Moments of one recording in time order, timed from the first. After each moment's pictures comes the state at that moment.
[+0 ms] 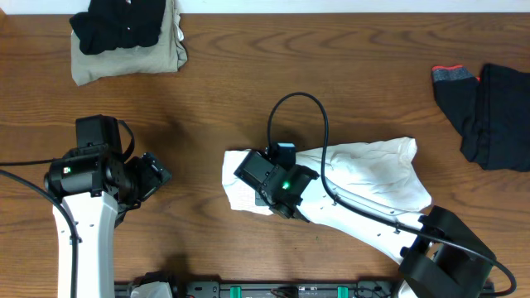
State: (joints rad) left arm 0.19 1.17 1.07 -1.29 0.00 -0.57; right arm 0.97 1.72 1.12 -0.69 0.20 0.99
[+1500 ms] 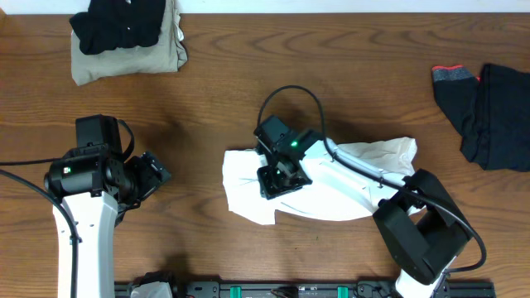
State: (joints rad) left arm 0.19 1.17 1.07 -1.28 0.00 -0.57; right arm 0.75 1.89 1.23 -0.75 -0.31 0.42
